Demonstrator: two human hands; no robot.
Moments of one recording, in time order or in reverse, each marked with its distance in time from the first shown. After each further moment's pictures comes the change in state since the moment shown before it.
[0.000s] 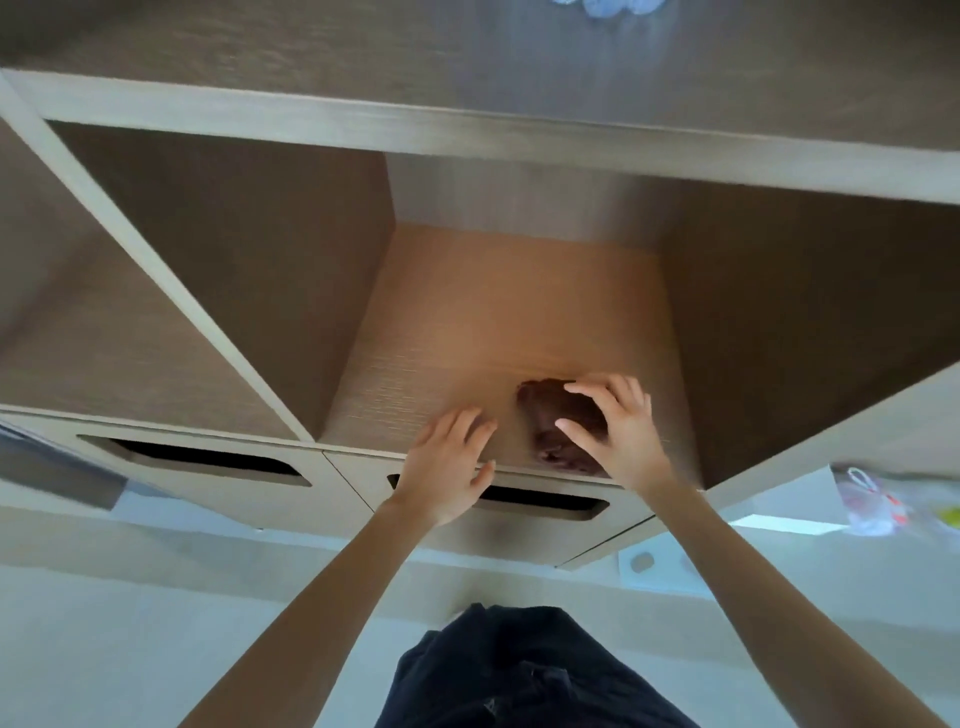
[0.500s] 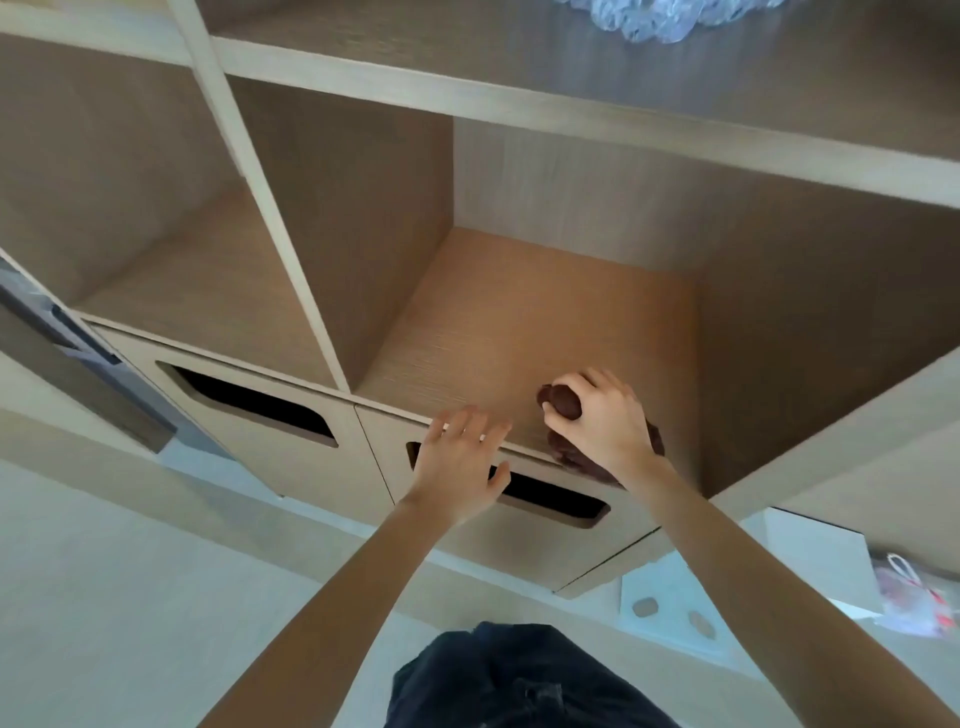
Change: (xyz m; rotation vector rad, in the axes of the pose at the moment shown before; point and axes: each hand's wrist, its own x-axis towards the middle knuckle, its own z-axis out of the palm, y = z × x) left_hand -0.043 0.051 -0.024 0.067 0.160 -0.160; right_hand 0.013 -0.041 -0.006 -0.198 -0.135 -0.063
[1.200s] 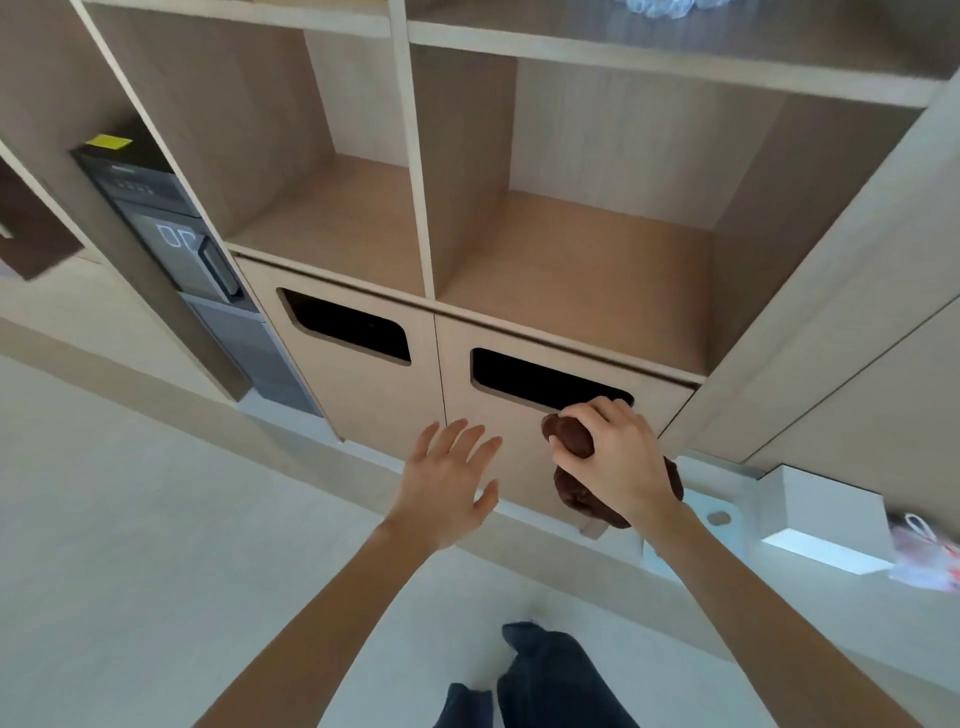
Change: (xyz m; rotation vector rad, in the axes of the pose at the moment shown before) left_hand -0.239 0.050 -0.077 0.109 0.013 -0.038; right_hand -0.231 -0.115 -0.057 0.052 0.061 -0.109
